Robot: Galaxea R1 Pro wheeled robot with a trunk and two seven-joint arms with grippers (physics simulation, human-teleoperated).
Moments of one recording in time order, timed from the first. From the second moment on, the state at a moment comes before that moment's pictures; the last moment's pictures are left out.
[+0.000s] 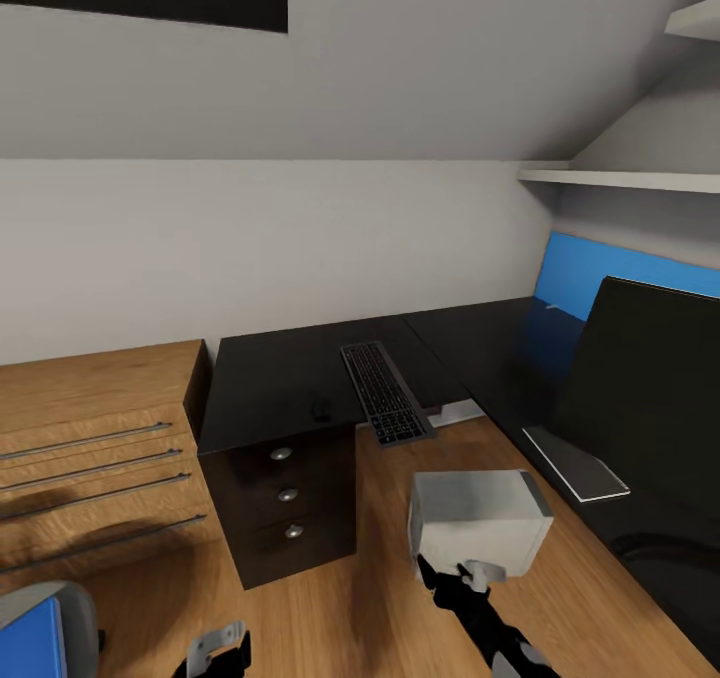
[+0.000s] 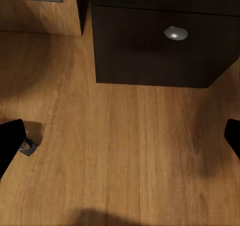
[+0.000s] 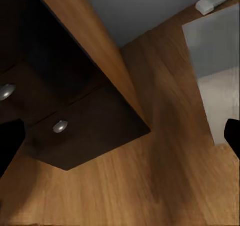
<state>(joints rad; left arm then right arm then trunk) -0.12 -0.08 0.11 -0.71 0.13 -0.16 0.13 -0.44 0.00 0.20 -0.31 -0.57 -0.35 0.38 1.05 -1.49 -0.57</state>
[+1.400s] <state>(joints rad) -0.12 -0.08 0.12 -0.69 0.14 -0.22 0.15 -0.44 -0.02 0.20 -0.53 -0.41 -0.39 -0.11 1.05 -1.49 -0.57</state>
